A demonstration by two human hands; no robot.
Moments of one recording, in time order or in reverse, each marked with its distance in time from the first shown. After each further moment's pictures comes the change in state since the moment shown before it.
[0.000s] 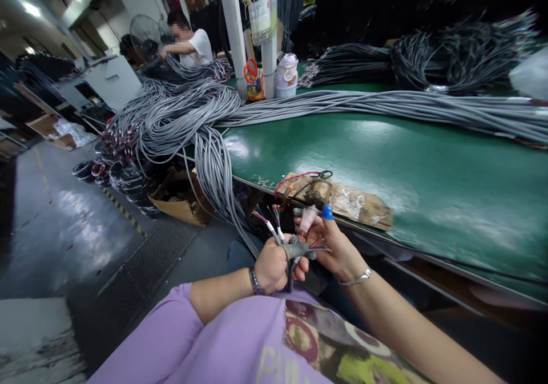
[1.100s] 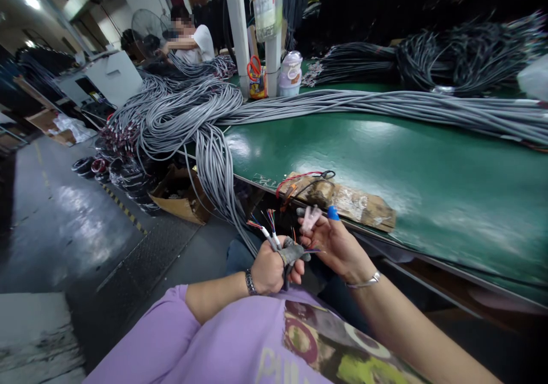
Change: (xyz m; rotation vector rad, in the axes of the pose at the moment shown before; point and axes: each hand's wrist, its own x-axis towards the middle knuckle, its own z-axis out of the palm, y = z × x) left_hand -0.006 -0.006 -0.009 0.005 0.022 0.061; right_hand -0.004 -0.006 -0.001 -0.064 0.006 -0.008
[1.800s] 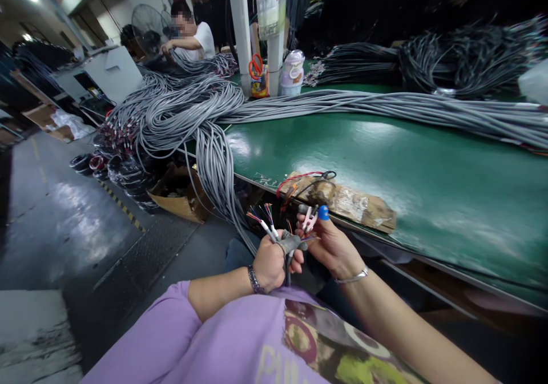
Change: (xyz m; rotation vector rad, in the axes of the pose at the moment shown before) left_hand 0.008 0.004 0.007 -0.067 0.115 0.027; right_hand 0.012 0.009 0.002 0.050 0.031 -0.026
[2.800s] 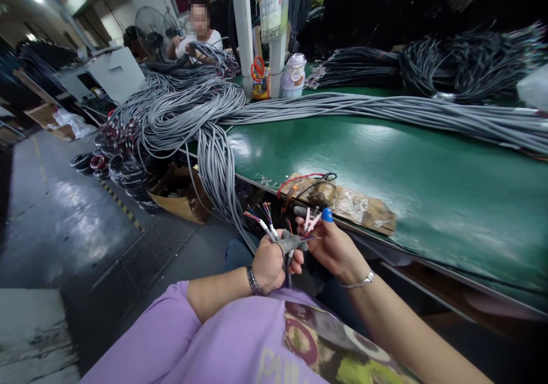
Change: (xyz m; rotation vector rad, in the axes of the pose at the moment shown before) left_hand -0.003 0.006 0.001 -0.057 -0.025 0.018; right_hand -0.009 -0.005 0.004 -0.036 -0.019 -0.003
